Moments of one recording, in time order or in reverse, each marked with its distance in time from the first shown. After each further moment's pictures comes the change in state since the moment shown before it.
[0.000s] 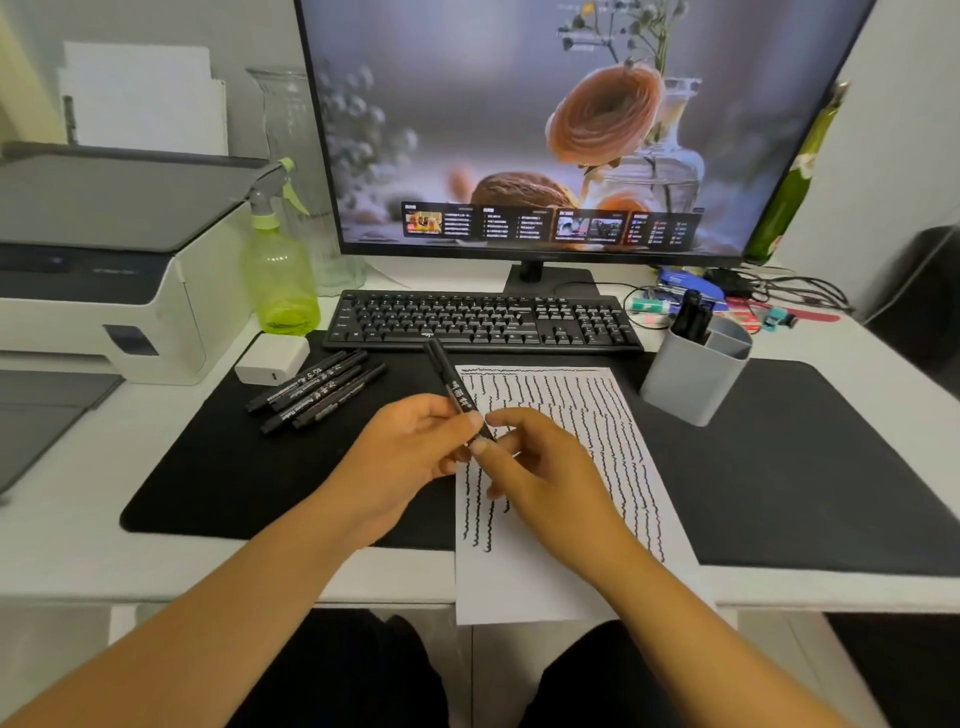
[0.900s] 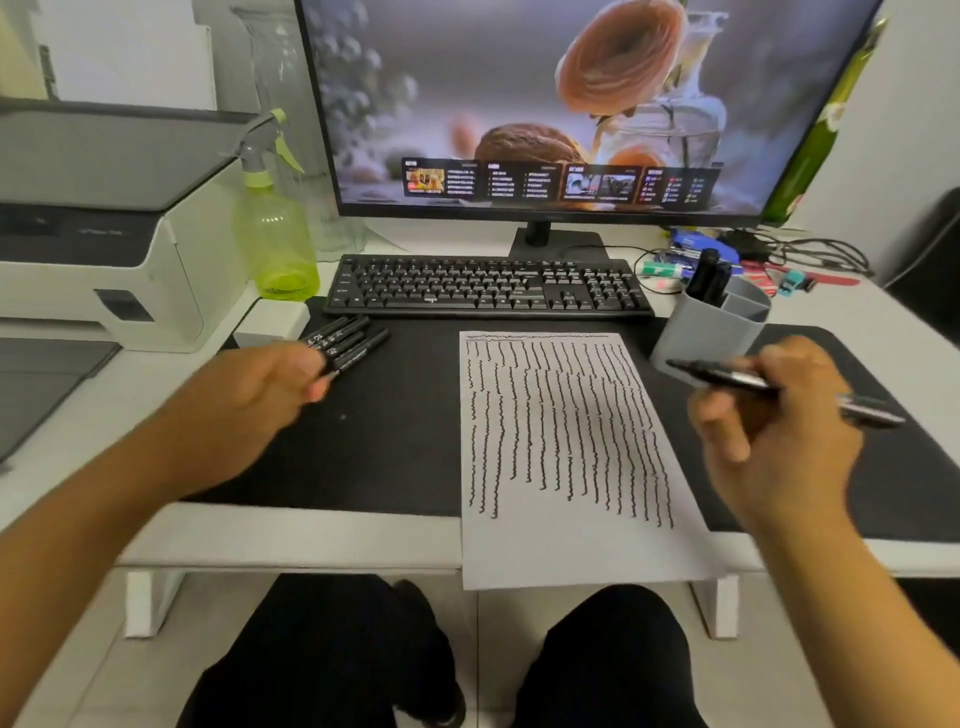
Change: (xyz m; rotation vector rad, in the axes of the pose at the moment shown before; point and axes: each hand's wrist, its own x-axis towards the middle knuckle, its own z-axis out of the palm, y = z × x) left_hand -0.040 0.036 -0.097 1.014 0.043 0.303; right_hand -0.022 0.004 -0.098 0.710 0.310 -0.264
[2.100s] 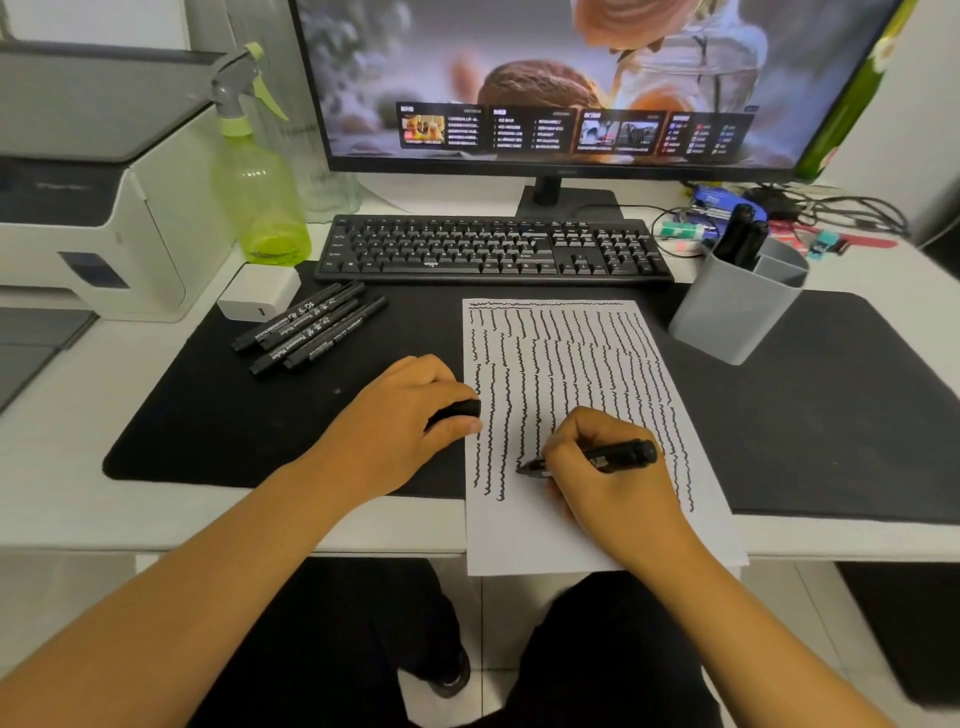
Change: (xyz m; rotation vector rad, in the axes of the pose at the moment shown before) left_hand 0.040 -0.001 0.112 0.179 -0.057 0.190; right_hand -0.042 0.071 0.046 -0.715 -0.166 0.309
